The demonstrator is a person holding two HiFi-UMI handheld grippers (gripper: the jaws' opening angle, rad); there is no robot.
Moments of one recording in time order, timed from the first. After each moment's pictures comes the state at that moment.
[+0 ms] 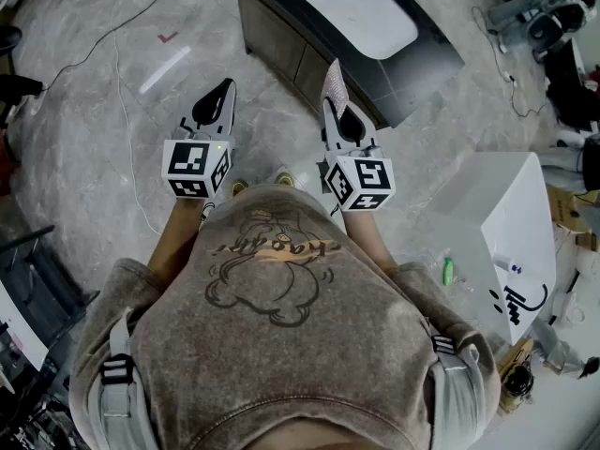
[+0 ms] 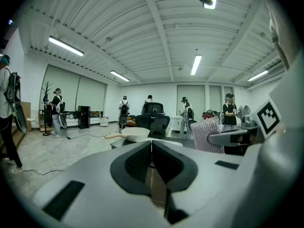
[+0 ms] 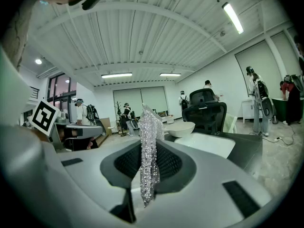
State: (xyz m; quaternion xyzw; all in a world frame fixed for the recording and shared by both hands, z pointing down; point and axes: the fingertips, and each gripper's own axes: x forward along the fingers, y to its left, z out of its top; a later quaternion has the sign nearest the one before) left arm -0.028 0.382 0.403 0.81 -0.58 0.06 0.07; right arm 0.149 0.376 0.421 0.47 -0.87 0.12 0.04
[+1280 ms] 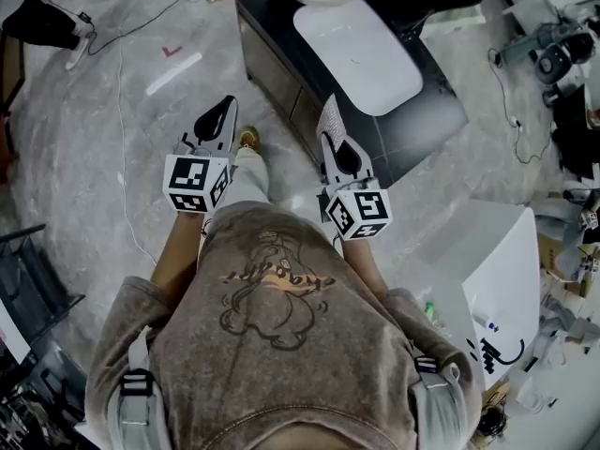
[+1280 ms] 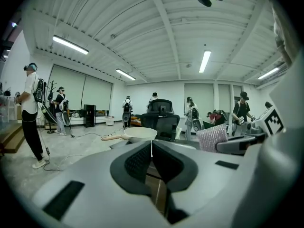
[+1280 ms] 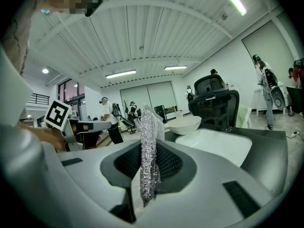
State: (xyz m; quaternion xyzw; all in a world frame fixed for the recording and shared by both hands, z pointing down) left arm -0.007 0.262 0.431 0.78 -0.61 0.05 0.08; right arm 0.178 0.266 0.466 0.41 -0.90 0.14 0.04
